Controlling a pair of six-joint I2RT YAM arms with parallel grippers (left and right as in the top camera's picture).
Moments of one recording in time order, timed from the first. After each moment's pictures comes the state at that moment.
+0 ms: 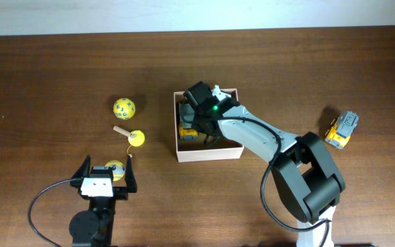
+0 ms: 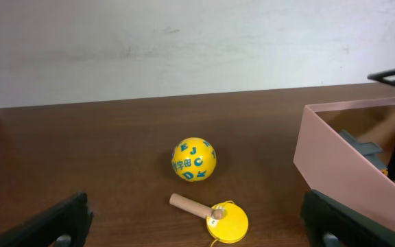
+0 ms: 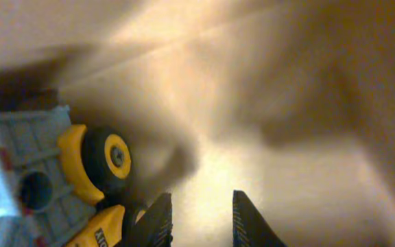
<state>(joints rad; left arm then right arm) -0.02 0.01 0.01 -0.08 -0.01 0.05 0.60 2.05 1.46 -0.66 0.18 0.87</state>
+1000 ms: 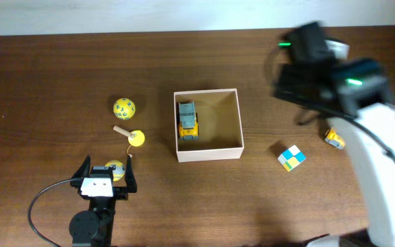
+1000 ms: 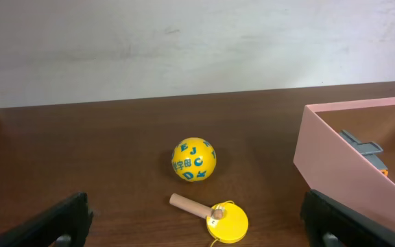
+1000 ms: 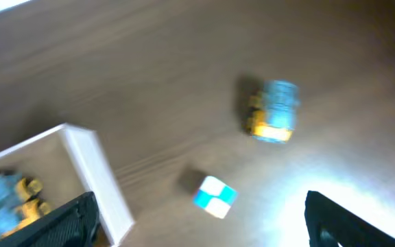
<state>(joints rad) -0.02 0.01 0.01 -0.08 -0.01 0.05 0.27 1.58 1.97 -1.52 0.41 0.62</state>
